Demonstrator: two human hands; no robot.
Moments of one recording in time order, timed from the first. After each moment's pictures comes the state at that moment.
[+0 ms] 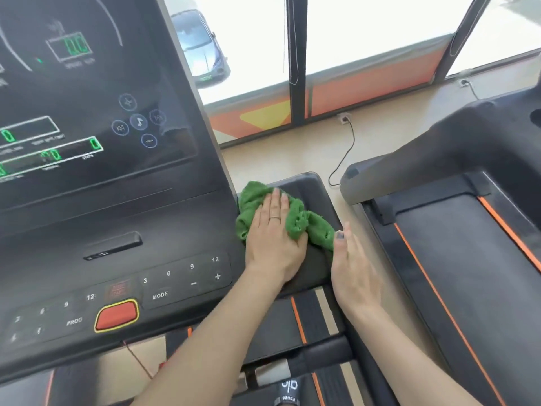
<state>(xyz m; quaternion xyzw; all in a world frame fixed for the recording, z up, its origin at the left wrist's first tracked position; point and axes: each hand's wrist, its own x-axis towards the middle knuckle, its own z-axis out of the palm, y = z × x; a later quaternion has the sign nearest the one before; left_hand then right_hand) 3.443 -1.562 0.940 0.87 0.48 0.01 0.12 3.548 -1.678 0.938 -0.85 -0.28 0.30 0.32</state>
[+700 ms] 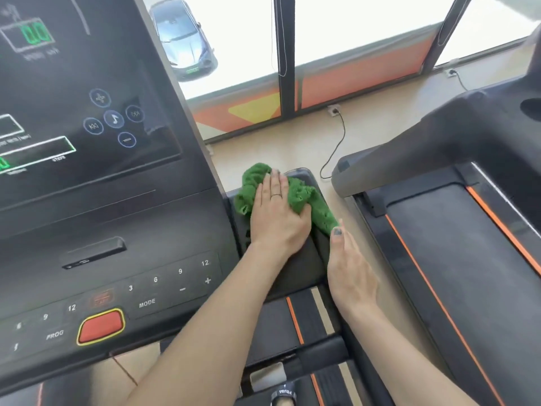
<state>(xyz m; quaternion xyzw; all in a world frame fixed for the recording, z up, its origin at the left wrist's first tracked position) 3.486 -1.532 0.949 0.85 0.49 0.01 0.18 3.549 -1.672 0.944 -0.87 -0.26 0.30 0.31</state>
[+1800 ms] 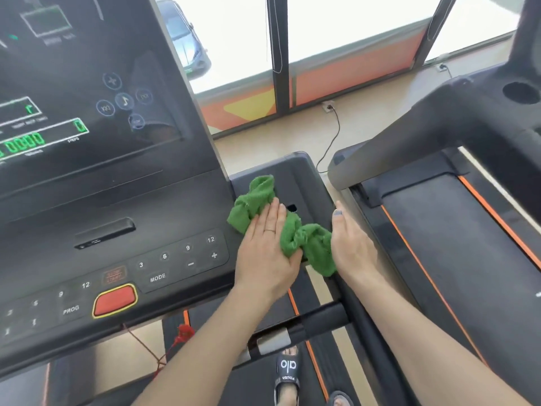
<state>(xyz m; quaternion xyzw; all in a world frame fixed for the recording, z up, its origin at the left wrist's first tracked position) 3.401 -1.609 0.934 0.91 0.40 0.00 0.11 3.551 -1.681 0.945 -0.87 -0.26 0.30 0.31</state>
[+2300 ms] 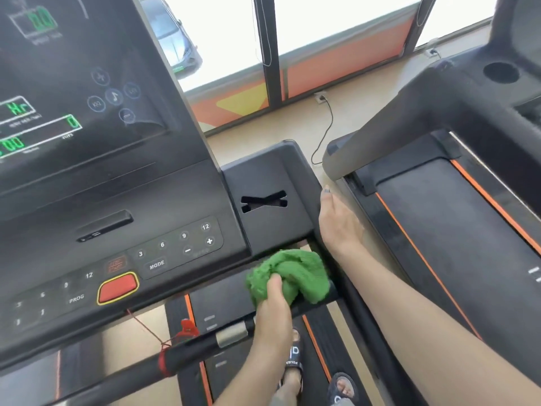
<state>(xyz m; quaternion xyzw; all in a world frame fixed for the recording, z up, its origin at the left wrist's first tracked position) 3.378 -1.725 0.978 0.39 0.64 0.17 0.64 3.550 -1.680 0.950 -0.86 -0.25 0.31 0.31</state>
